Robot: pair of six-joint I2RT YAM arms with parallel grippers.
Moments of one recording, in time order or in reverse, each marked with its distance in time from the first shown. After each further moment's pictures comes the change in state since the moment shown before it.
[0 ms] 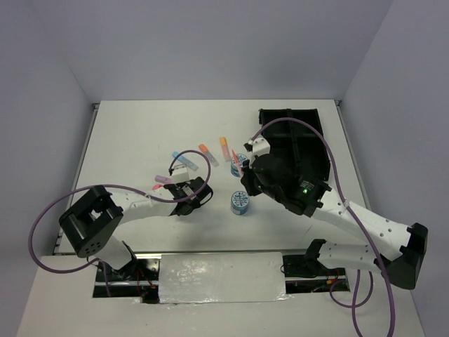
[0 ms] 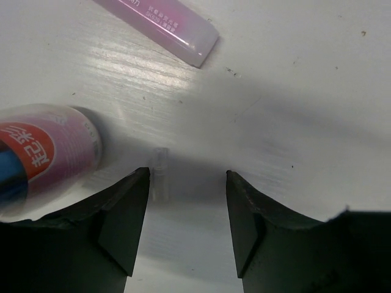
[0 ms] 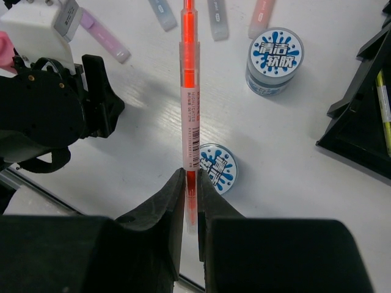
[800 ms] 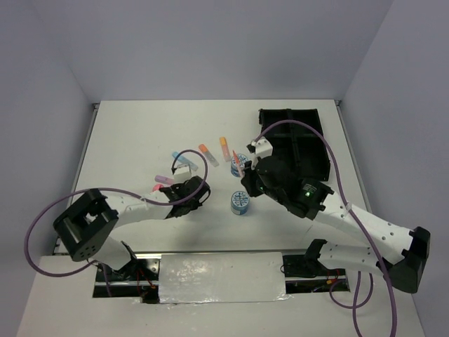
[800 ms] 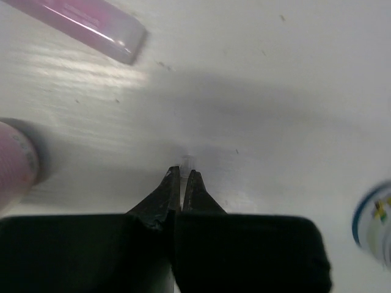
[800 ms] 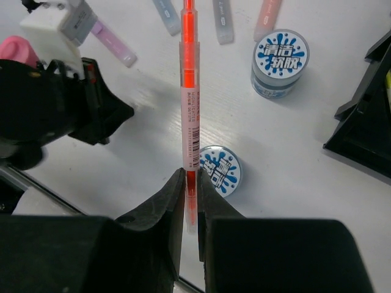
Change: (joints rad) left arm 0.008 -0.022 -0.045 0.177 0.073 0.055; right arm -0.008 -0.018 -0.023 0.020 -0.002 0.000
